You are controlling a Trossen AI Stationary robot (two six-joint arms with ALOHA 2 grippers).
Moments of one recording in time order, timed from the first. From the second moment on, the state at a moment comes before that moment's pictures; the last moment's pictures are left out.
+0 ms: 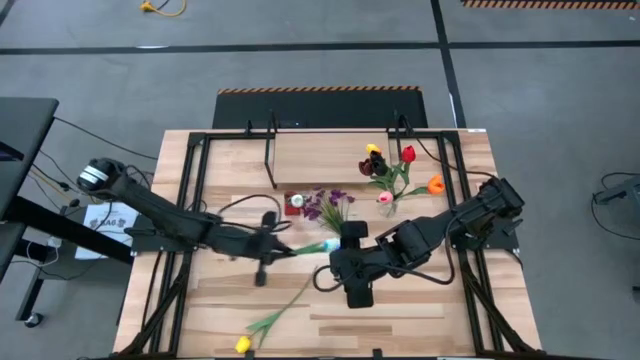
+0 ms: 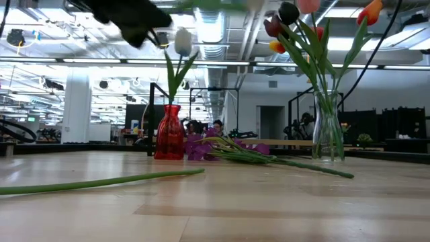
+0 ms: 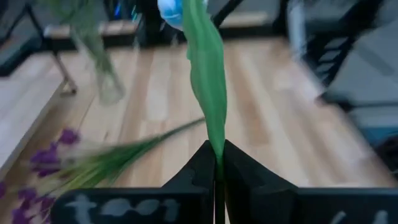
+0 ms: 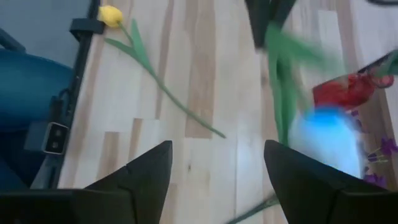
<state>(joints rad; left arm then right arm) -0.40 1.26 0.67 0.21 -0.30 -0.12 0.47 1.81 1.80 -0.99 0.26 0.25</state>
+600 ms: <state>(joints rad) -0.66 0.99 0.21 1.28 -0.35 0.30 0.47 1.81 1.81 -0.55 0.32 0.06</state>
